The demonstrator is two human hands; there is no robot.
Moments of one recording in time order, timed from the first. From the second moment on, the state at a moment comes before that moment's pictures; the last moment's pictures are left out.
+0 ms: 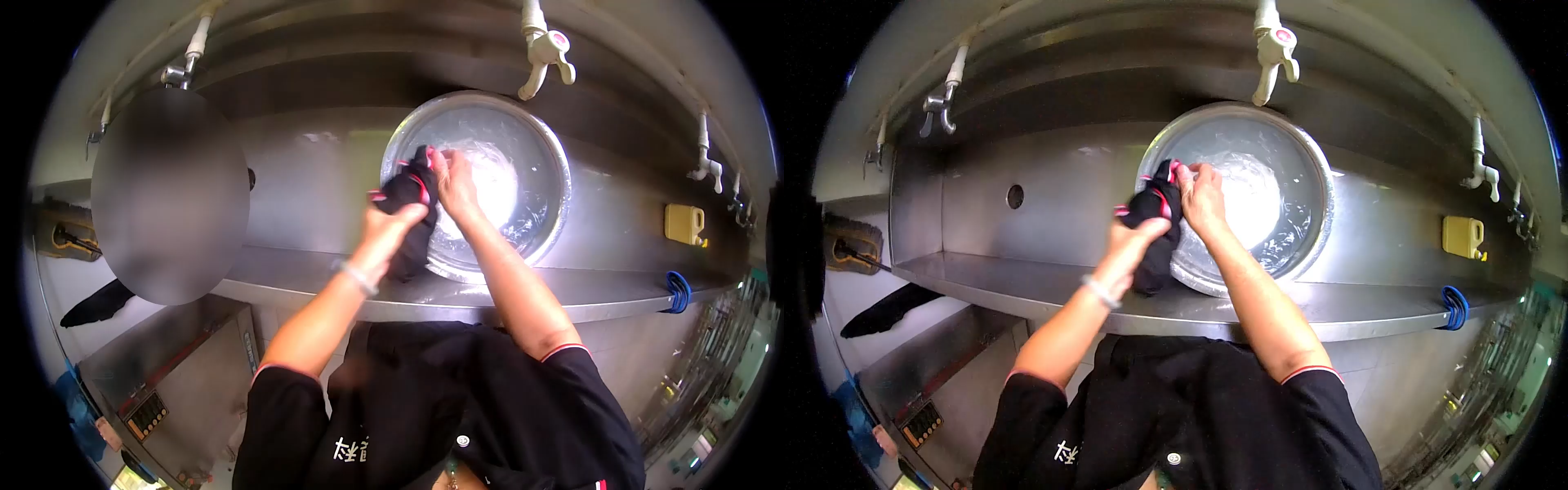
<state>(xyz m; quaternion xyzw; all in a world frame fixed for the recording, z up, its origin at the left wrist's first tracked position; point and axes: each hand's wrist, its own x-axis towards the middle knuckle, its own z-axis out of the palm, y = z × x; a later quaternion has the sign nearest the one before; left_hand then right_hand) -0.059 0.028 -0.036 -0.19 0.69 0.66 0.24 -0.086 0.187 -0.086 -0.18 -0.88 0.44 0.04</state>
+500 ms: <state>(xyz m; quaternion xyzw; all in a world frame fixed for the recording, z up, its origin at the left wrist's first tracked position) -0.014 -0.107 0.066 -0.28 0.46 0.84 0.04 -0.048 0.093 -0.146 -0.09 -0.89 0.33 -0.29</state>
